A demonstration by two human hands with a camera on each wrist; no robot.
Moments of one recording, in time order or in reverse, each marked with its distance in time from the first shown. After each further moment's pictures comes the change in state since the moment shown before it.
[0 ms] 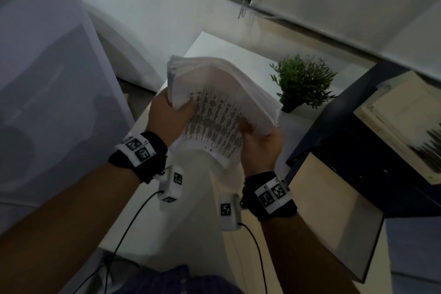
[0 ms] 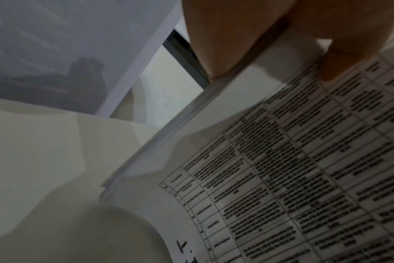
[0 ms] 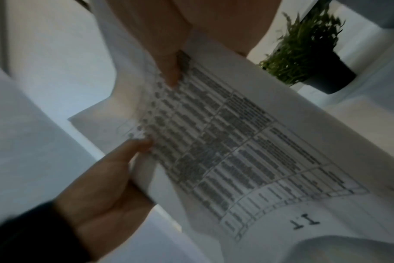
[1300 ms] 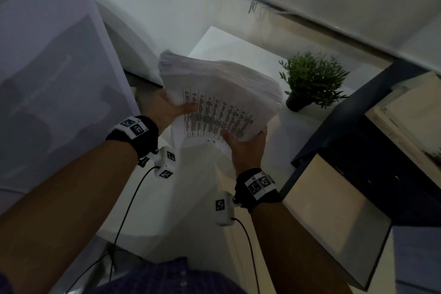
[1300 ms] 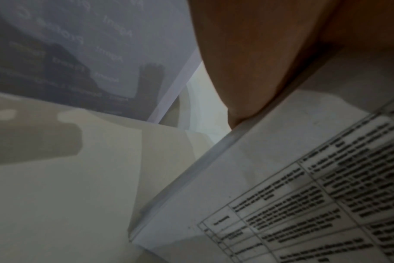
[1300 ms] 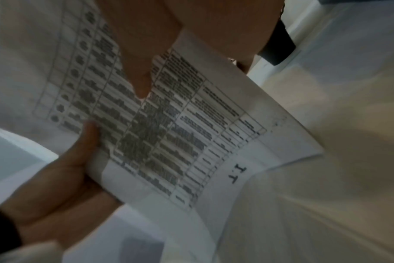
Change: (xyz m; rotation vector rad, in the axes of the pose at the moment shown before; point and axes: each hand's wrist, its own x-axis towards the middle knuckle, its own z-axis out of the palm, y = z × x) left_hand 0.022 -0.029 -0.020 -0.195 -0.212 -0.288; right_hand 0.001 0.059 0.011 -0.094 -0.066 0.189
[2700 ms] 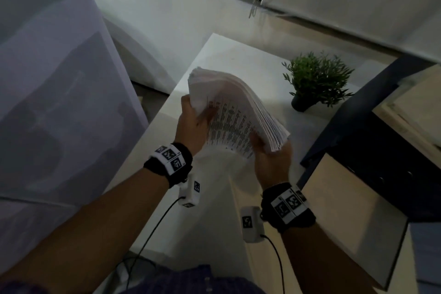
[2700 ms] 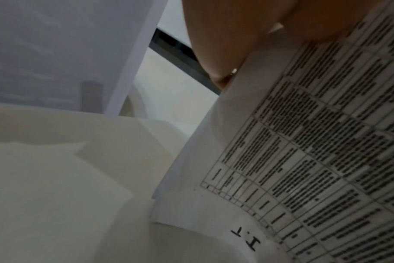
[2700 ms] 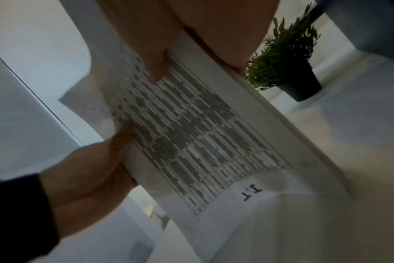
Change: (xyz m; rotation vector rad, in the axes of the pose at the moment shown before) left_hand -0.032 -0.004 0.050 0.216 0.158 0.237; right_hand -0.027 -0.038 -0.032 -0.087 -0.028 -0.288
